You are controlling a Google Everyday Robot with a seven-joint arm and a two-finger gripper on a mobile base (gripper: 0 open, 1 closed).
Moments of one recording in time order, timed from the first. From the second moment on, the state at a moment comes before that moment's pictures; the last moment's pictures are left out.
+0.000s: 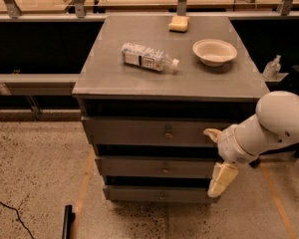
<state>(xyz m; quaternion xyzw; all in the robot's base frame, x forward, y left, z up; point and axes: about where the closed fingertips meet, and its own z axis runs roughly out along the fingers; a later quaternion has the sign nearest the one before) 0.475 -0.171 0.695 -0.66 0.72 0.10 0.22</state>
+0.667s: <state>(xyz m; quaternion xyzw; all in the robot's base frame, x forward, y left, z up) 0.490 -0.158 0.631 -0.66 0.71 0.10 0.24</state>
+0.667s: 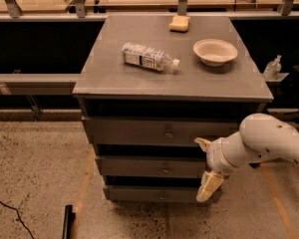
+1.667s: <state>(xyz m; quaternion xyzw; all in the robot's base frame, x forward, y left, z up) 0.518 -0.166 0.505 -0.66 0.70 0.10 0.23</state>
